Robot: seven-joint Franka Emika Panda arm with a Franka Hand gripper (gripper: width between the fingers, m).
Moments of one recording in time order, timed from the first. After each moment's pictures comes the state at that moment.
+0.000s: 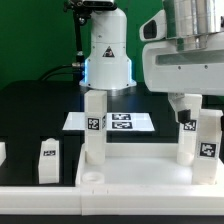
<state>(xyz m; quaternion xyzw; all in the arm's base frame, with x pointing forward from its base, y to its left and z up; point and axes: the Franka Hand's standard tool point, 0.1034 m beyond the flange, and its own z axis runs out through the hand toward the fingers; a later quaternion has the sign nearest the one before) 0.638 0.106 0.112 -0.90 0.43 -0.05 0.08</state>
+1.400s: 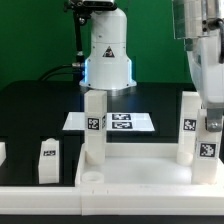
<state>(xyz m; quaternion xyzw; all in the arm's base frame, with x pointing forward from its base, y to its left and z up) 0.640 0.113 0.111 -0.62 0.78 0.00 0.09</state>
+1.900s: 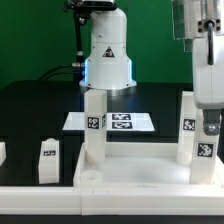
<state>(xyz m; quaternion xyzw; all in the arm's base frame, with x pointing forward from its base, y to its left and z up) 0.640 0.113 0.111 -0.59 0.80 0.01 0.09</state>
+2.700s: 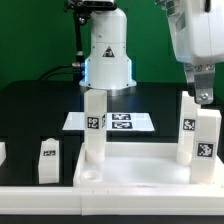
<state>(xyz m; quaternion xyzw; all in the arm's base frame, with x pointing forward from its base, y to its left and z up) 0.656 0.086 0.155 -0.65 0.75 -0.01 0.11</state>
